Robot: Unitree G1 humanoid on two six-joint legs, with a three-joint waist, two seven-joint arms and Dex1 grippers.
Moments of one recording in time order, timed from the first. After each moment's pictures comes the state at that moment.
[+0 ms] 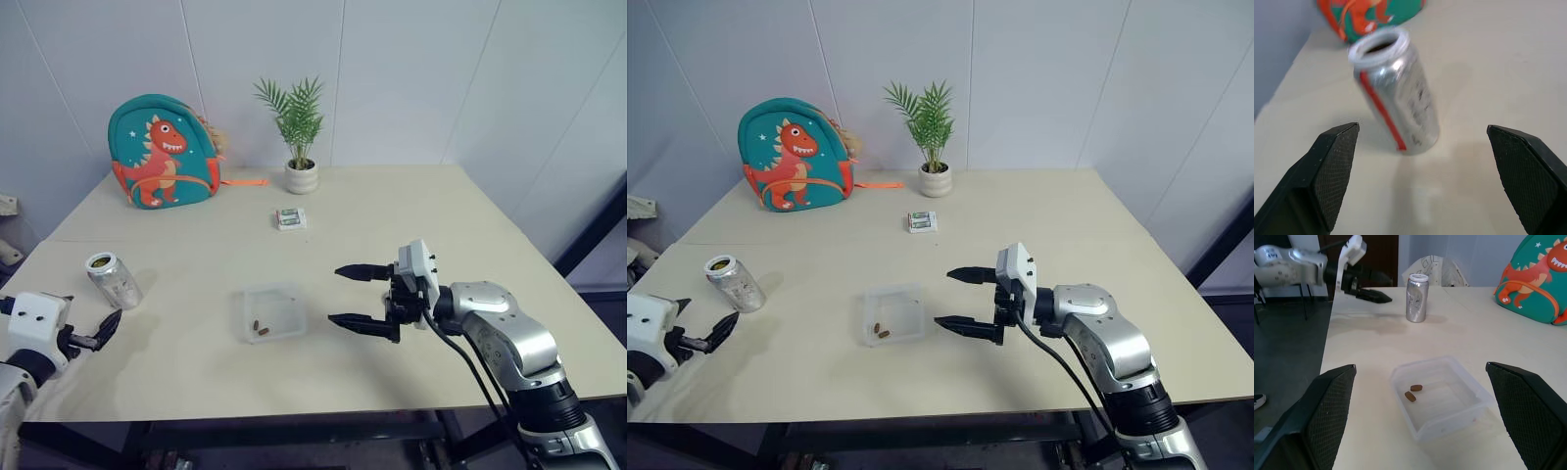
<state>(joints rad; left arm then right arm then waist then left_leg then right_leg) 0.02 0.77 0.60 -0.04 -0.33 0.21 -0.53 -0.59 -0.55 0.06 -0.16 0.51 0.39 1.11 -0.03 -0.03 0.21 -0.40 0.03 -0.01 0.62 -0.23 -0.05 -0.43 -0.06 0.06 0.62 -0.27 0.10</state>
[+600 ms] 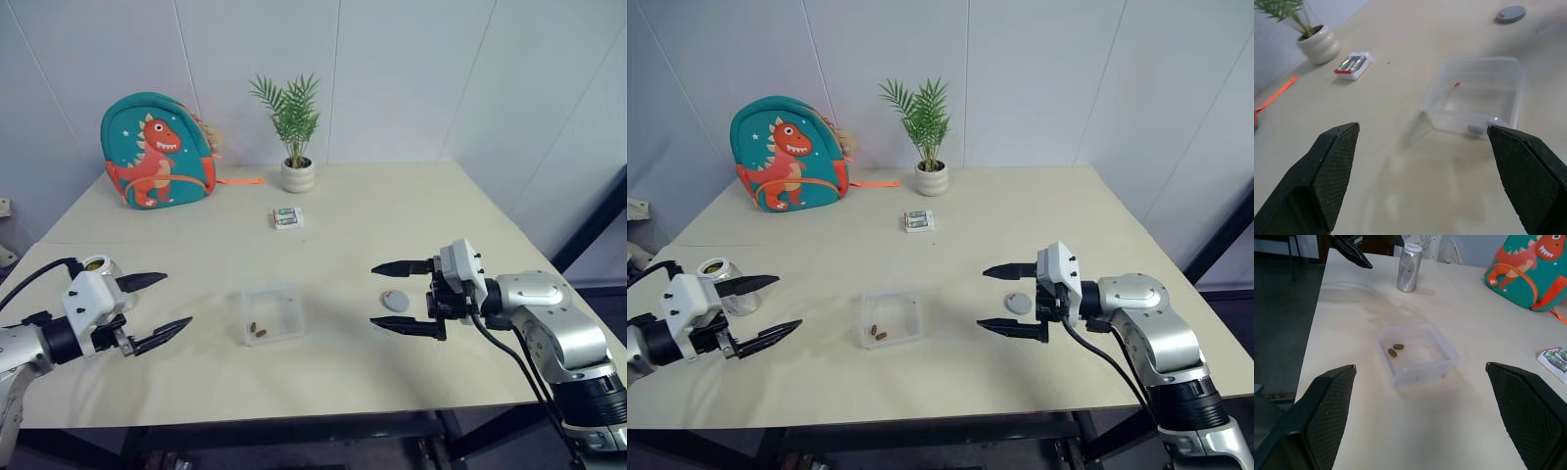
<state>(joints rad) -0.08 0.88 0.42 -0.17 -0.44 0.13 -0.93 -0.53 -0.72 -0.02 -0.10 0.50 0.27 1.25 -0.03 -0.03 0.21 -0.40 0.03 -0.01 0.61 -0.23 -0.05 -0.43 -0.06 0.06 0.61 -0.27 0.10</state>
